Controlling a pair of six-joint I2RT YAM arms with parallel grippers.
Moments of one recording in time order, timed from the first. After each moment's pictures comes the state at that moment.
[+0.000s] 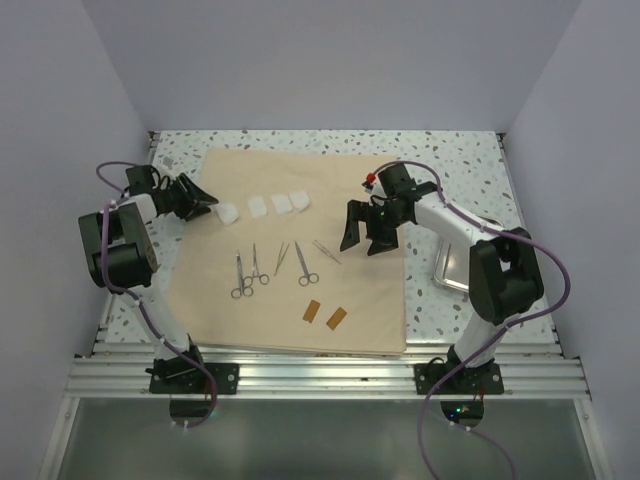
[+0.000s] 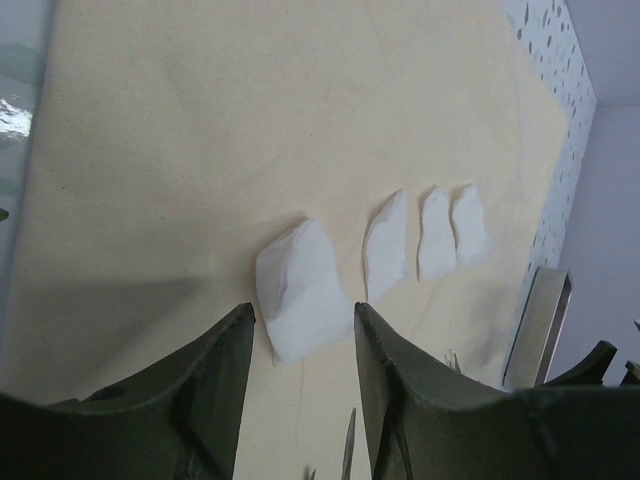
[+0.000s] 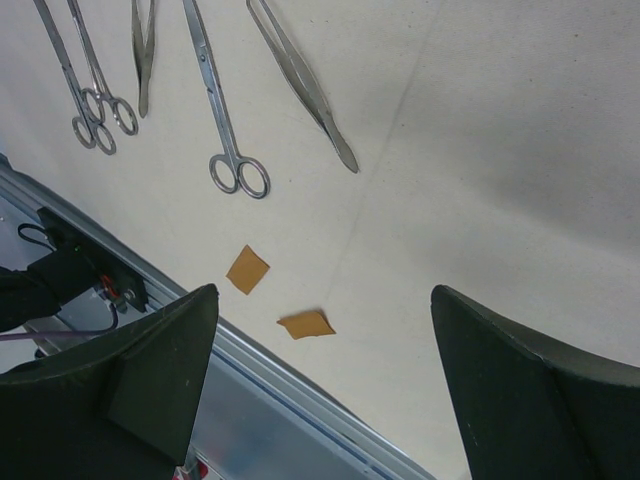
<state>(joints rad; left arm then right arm) 0.33 2.01 1.24 -0.12 0.76 -0.46 0.40 1.75 1.28 -0.70 -0.47 0.41</state>
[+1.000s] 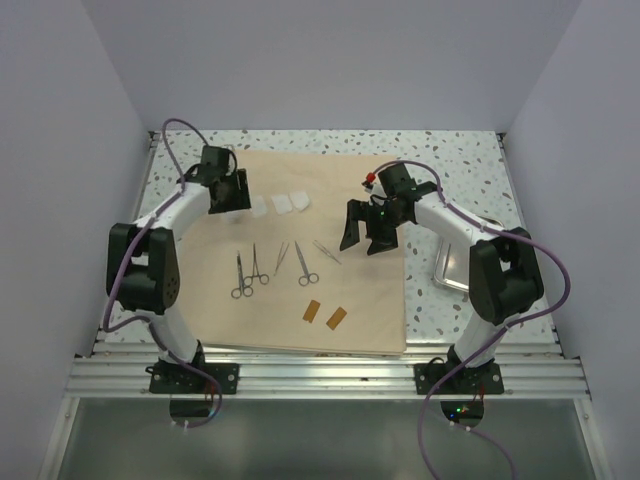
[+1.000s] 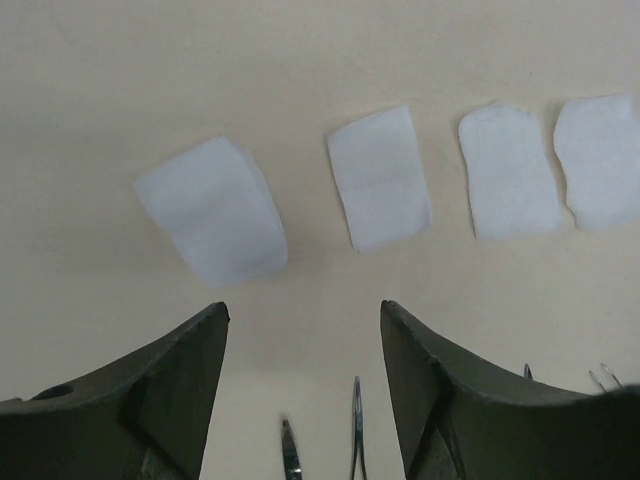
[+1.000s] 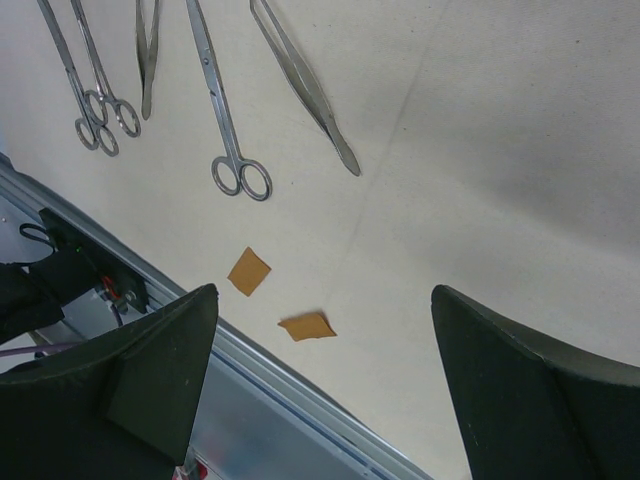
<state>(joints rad) -0.11 1.76 1.26 -0.44 0.00 -0.28 0.40 1.75 1.28 -0.69 -0.47 0.41</state>
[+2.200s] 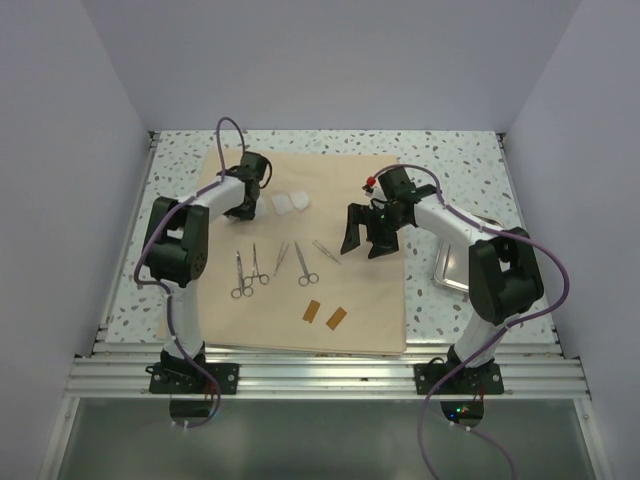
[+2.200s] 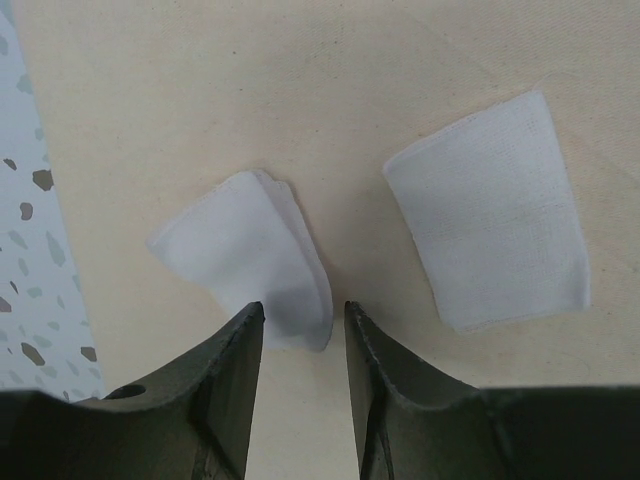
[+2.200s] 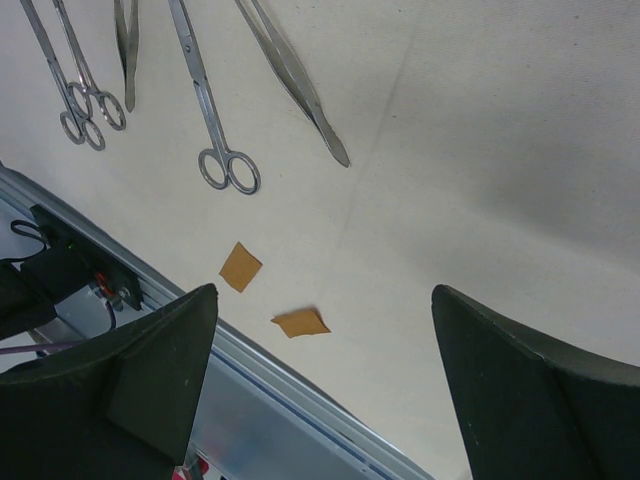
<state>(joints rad) -0.27 2.06 1.47 -0.57 -0.45 -0.09 0.40 1.75 1.25 -0.69 -0.47 0.41</state>
